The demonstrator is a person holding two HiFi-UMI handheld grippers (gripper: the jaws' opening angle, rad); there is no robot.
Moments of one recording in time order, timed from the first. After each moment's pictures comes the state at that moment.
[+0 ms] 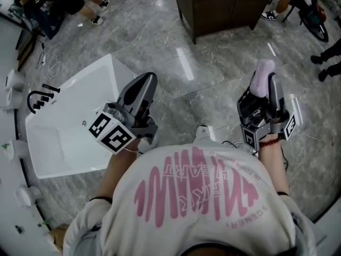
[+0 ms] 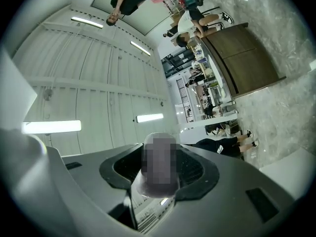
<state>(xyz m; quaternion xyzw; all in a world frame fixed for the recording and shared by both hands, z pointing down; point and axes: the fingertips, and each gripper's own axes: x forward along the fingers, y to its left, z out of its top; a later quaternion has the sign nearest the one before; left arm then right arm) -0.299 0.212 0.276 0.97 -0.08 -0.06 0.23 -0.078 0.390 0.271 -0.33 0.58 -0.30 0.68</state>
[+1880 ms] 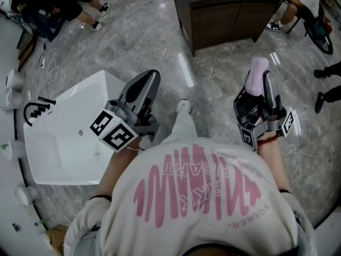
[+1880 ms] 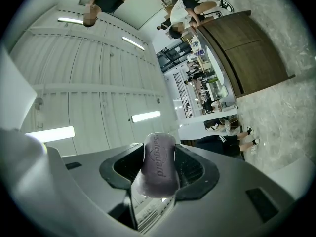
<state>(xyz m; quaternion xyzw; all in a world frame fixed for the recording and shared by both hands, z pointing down) -0.171 0.124 0.276 0.97 -0.08 -0.06 0.21 0.042 0.281 0.286 -0.31 0.59 -0.33 0.67</state>
